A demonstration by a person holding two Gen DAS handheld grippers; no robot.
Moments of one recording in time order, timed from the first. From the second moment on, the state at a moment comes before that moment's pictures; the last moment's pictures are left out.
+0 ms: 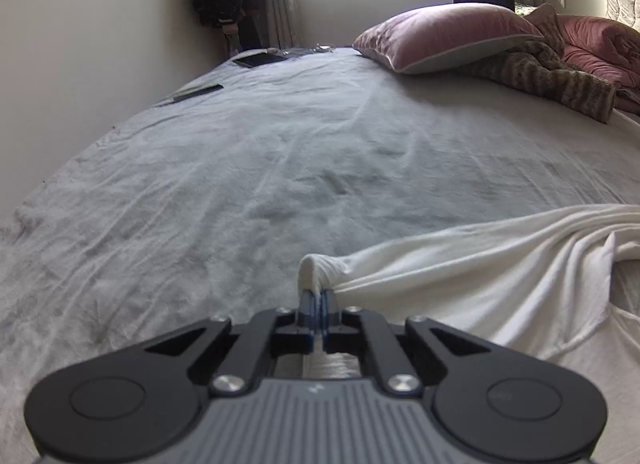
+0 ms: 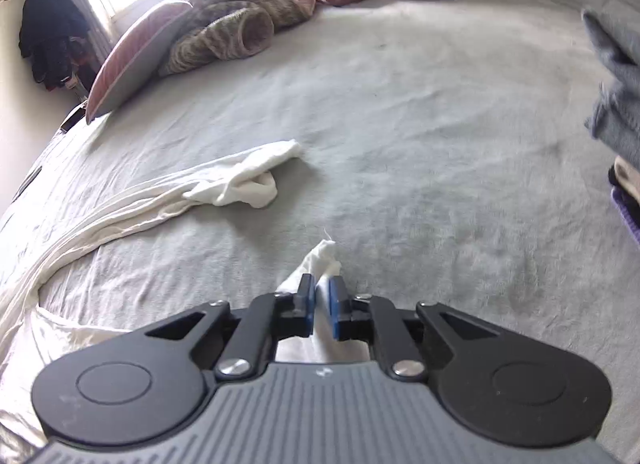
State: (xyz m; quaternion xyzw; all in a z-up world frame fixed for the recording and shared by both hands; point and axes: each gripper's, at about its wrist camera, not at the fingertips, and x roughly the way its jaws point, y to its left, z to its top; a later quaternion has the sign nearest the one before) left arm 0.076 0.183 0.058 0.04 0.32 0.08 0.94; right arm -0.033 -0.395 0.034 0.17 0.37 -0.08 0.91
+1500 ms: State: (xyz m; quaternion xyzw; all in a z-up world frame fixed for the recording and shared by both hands) left arm 0.029 0.233 0.067 -0.07 0.37 0.08 0.92; right arm -0.054 -0.393 0.044 0.12 0.38 -0.10 0.91
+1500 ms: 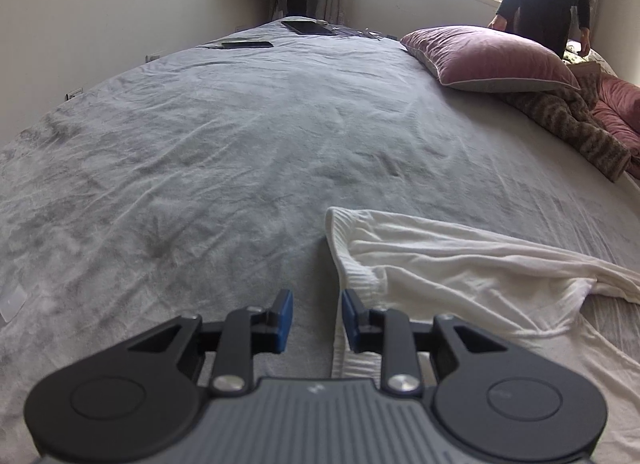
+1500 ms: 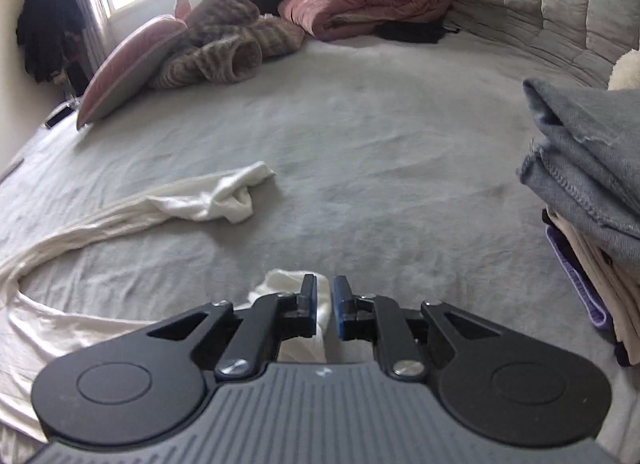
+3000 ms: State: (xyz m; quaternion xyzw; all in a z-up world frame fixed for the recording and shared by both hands) left arm 0.021 0.221 0.061 -0.07 0.40 0.05 0.91; right arm -0.089 -0.395 0.057 0.05 0.35 -0.13 0.93
